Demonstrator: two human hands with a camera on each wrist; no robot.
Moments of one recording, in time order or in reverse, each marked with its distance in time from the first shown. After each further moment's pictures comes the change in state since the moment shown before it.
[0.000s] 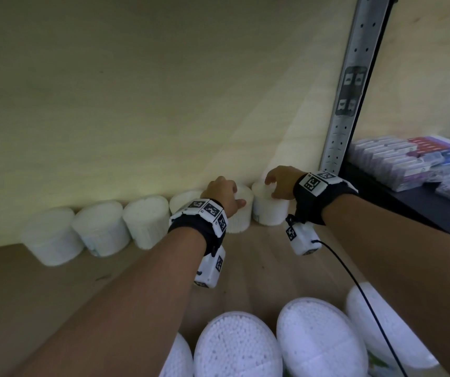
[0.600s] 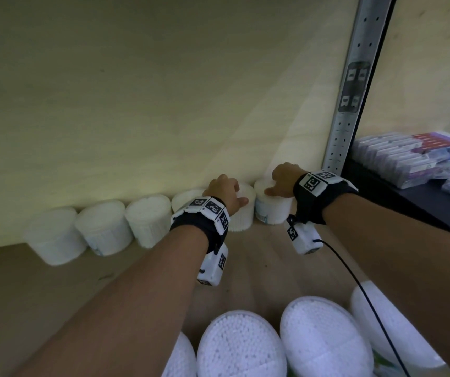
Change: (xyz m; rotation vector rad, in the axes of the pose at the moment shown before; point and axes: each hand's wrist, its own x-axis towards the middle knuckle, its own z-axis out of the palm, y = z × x) left_hand 0.001 0.000 -0.001 -0.005 0.000 0.006; right_hand 0.008 -0.002 0.008 -0.040 0.044 0.055
